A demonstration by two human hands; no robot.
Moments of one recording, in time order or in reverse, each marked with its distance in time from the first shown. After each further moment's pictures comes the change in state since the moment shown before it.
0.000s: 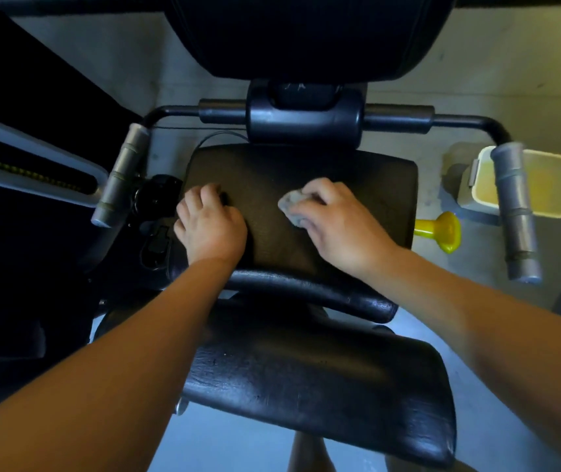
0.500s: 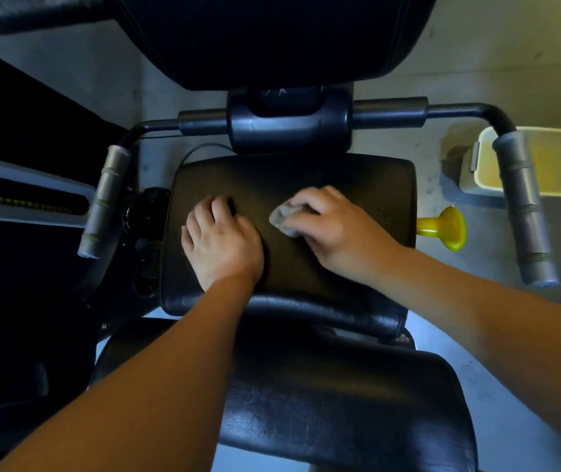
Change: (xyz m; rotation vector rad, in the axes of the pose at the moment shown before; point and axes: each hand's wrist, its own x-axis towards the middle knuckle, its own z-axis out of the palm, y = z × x) left_hand -0.001 0.024 0.030 0.128 0.111 0.121; right_hand 0.009 0.025 -0.002 0.050 -0.018 -0.121
